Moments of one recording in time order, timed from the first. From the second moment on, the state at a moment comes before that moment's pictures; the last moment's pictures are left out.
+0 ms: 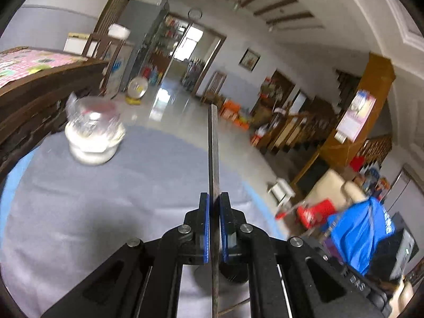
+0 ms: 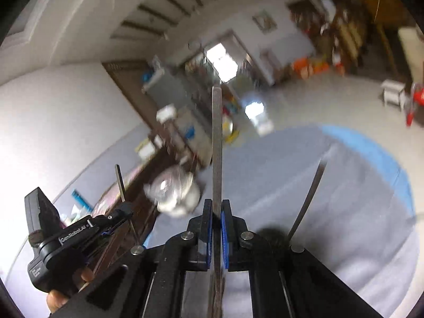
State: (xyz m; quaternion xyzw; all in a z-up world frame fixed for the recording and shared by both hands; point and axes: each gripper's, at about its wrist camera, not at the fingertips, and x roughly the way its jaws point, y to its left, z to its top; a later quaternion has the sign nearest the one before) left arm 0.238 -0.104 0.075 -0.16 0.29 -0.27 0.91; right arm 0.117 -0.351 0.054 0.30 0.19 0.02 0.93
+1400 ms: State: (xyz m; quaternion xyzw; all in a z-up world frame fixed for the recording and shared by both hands) left arm 0.168 -0.066 -0.004 0.03 0.37 -0.17 0.91; right arm 0.061 -0.370 0.003 0.36 0.22 0.00 0.91
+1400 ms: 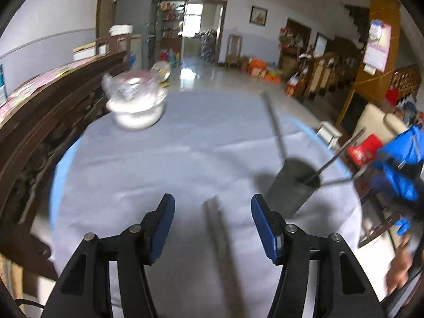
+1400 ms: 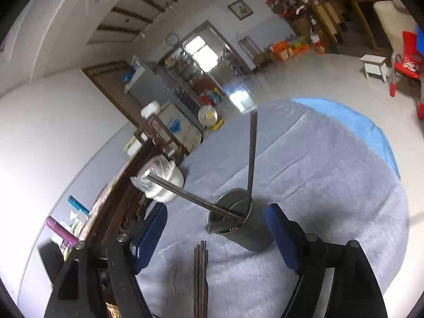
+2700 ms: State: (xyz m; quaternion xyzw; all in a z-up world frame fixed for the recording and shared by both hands) left arm 0.164 -0.014 -0.096 0.00 0.51 -0.16 0.84; right arm 0.159 -0.220 -0.125 0.20 0.50 0.05 0.84
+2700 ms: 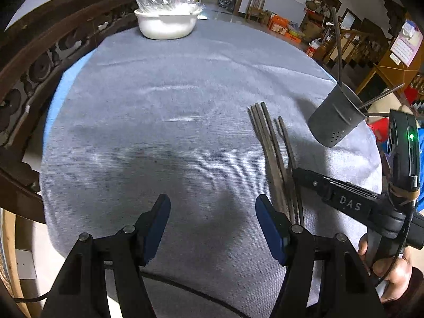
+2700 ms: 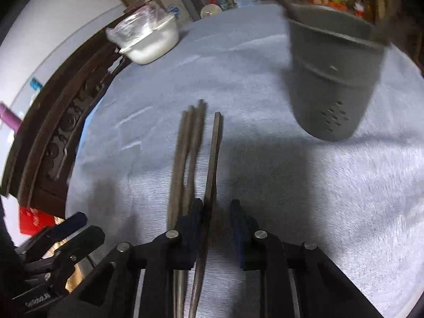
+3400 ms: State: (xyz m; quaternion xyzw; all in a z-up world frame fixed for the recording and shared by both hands) left arm 0.190 -0.065 -0.129 0.01 0.55 -0.17 0.82; right arm 0.144 -0.270 -0.134 0.30 0.49 0.05 0.82
